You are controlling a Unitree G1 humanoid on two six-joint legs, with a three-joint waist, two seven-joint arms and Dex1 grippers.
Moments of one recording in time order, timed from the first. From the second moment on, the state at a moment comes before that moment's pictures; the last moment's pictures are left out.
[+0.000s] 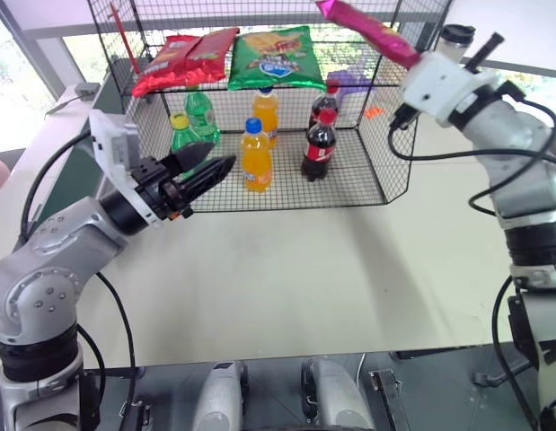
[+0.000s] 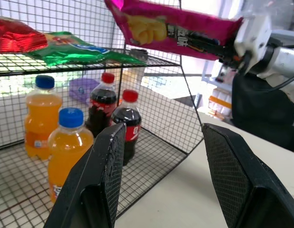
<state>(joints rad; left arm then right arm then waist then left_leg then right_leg) -0.40 0.60 0.33 -0.56 -1.06 0.81 -0.38 -0.97 -0.79 0.20 0.31 -0.38 -0.11 0.30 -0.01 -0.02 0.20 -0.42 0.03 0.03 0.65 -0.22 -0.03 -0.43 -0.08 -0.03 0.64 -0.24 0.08</state>
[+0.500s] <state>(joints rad) -0.35 0.58 0.30 -0.60 -1.03 0.77 -0.32 -1.26 -0.61 0.34 0.79 -0.58 -0.15 0.24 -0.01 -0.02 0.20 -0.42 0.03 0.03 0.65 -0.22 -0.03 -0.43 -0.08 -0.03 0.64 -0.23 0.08</state>
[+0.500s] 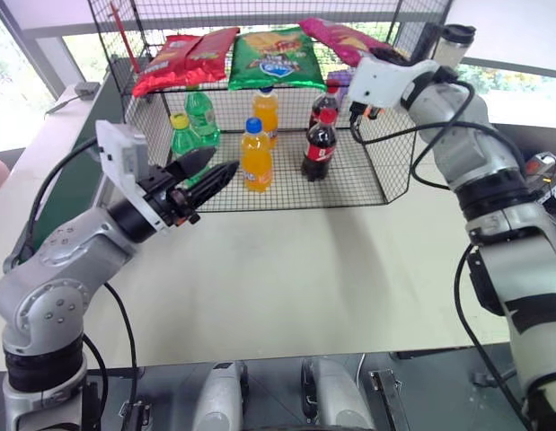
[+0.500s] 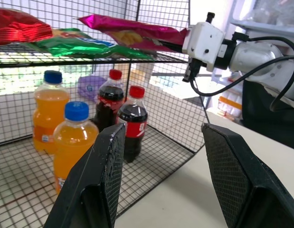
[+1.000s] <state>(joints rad) -0.32 0.58 0.29 -0.61 -1.01 0.75 -0.32 -1.26 -0.61 0.22 0.68 -0.36 -0.11 0.58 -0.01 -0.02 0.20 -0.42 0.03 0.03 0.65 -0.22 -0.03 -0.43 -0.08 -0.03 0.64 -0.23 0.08</state>
